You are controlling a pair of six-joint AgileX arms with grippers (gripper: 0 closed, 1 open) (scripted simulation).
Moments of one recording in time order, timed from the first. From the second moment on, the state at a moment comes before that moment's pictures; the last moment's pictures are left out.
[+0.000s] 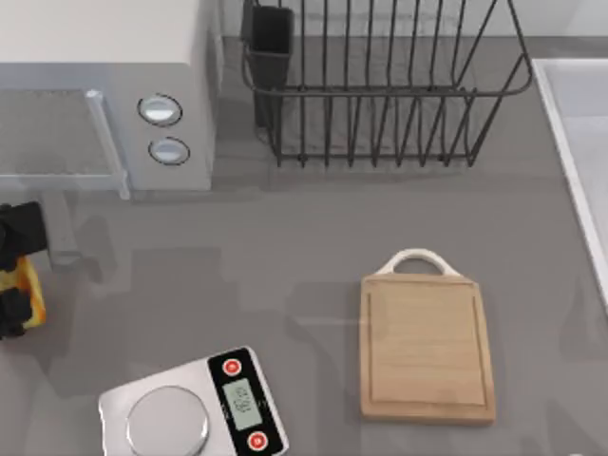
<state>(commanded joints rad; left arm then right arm) 0.05 1.85 1.09 -0.82 0.00 1.26 0.00 0.00 0.00 0.00 0.00 0.00</state>
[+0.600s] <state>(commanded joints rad) 0.05 1.73 1.30 -1.14 0.00 1.25 0.00 0.00 0.00 0.00 0.00 0.00</state>
